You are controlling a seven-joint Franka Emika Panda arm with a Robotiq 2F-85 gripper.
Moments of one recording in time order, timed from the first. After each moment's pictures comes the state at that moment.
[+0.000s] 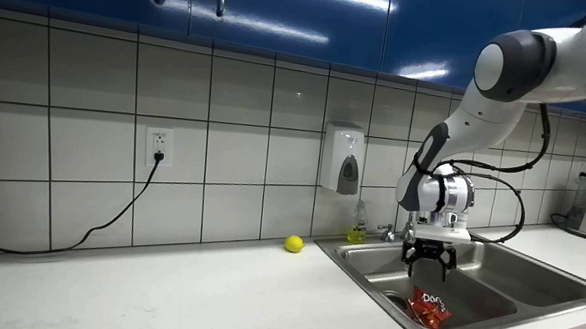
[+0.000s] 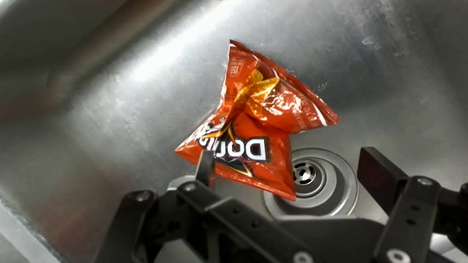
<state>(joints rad) -0.20 0.68 -0.19 -1.87 0.12 2.48 0.07</state>
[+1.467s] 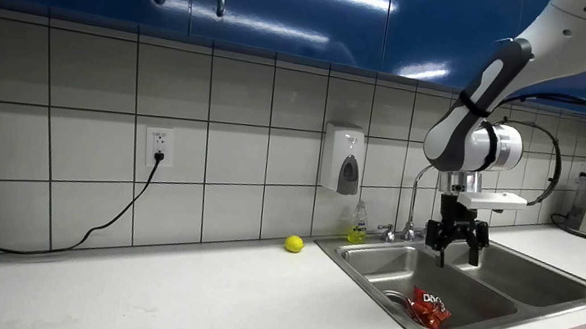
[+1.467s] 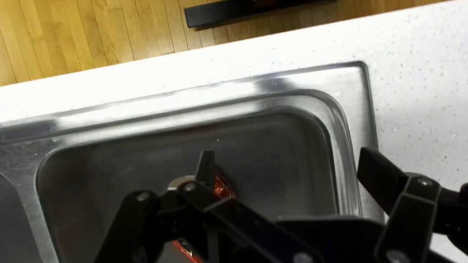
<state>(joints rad) -0.17 0.02 -0.16 -2.47 -0.08 2.35 -0.16</state>
